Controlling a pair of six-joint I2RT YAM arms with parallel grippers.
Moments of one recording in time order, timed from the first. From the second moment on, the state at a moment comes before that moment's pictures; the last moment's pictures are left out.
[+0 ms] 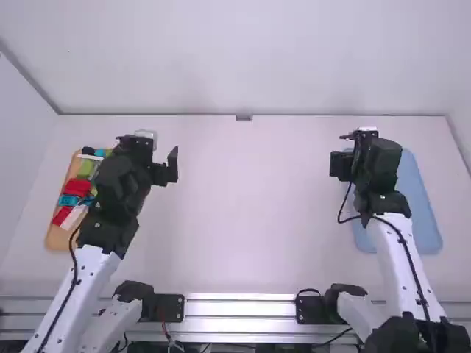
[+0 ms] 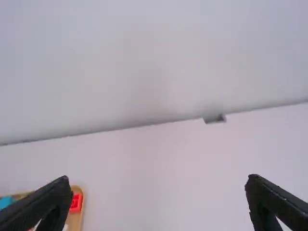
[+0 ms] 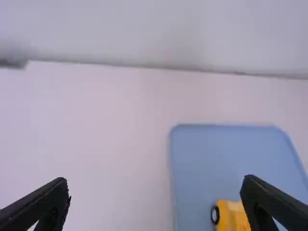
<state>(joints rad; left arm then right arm) -0.13 0.86 0.78 -0.18 -0.05 0.05 -0.09 1.15 0.86 -0.28 -0.01 -0.17</state>
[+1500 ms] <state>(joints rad) 0.00 0.03 0.01 -0.10 -0.01 0.00 0.00 0.28 0.01 -0.10 -0.02 0.00</state>
